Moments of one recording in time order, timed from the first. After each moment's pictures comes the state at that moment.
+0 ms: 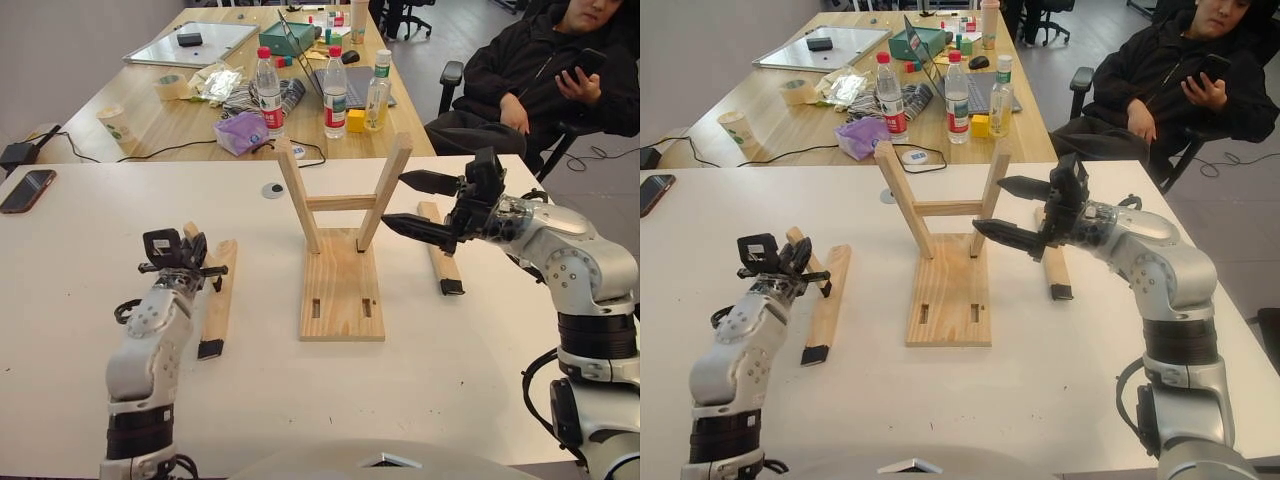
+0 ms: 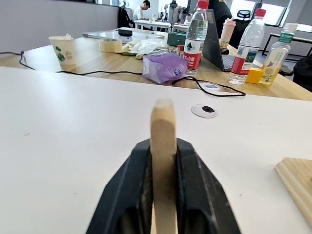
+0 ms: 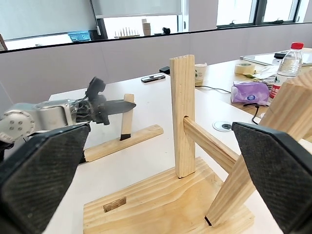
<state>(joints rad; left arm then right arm) 0.11 0.30 0.15 -0.31 -0.30 0.36 0.02 -0.46 -0.56 -0.08 -0.14 0.66 0.67 0.96</state>
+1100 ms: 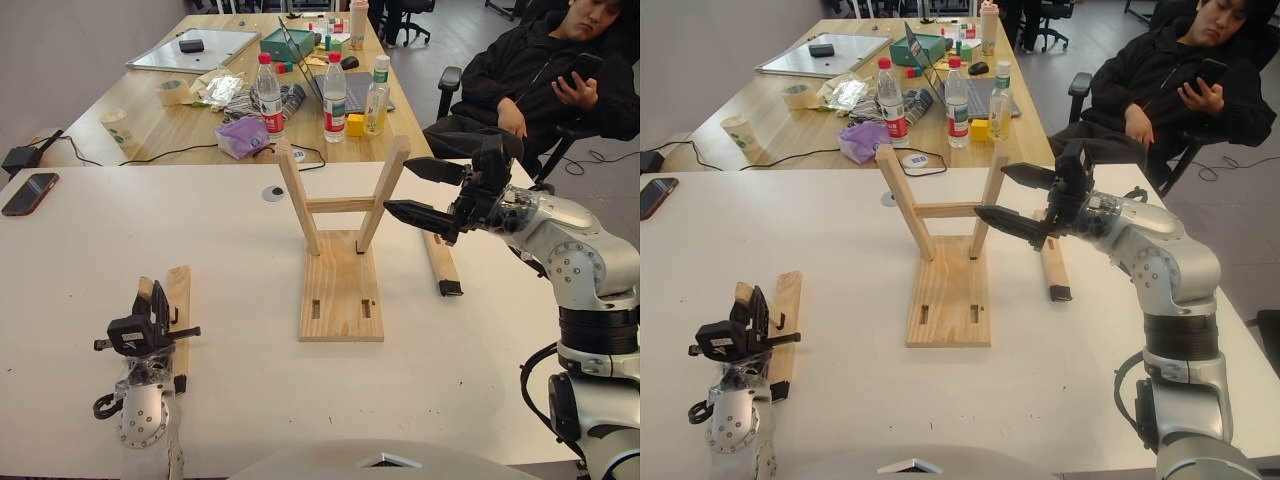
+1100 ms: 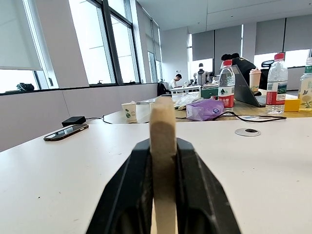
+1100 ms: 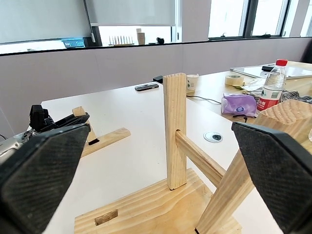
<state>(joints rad) 0.44 0.14 0.24 -0.08 -0.14 -0.42 -0.02 -0.50 -0.56 -0.09 -0.12 0.67 0.66 0.94</state>
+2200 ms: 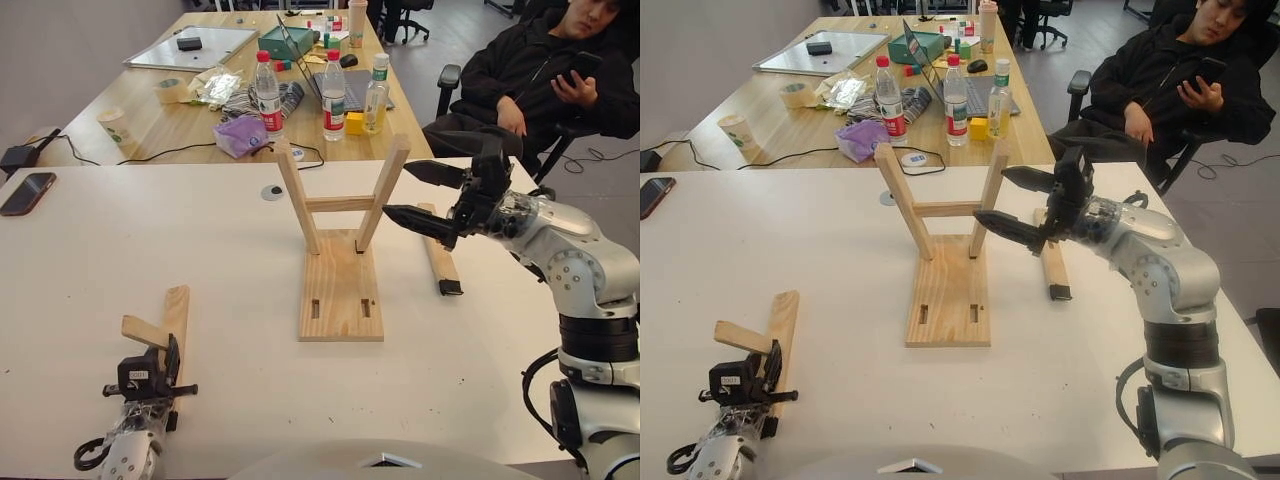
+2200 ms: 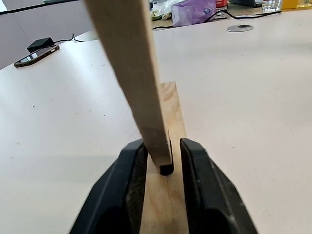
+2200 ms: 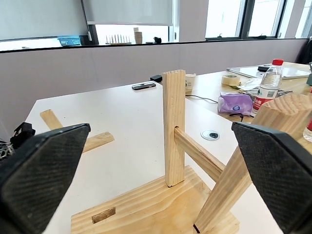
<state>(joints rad) 0.74 0.19 0.26 -0.37 -0.17 -0.04 -0.15 -0.43 -0.56 -0.10 -0.19 0.67 0.64 0.90</state>
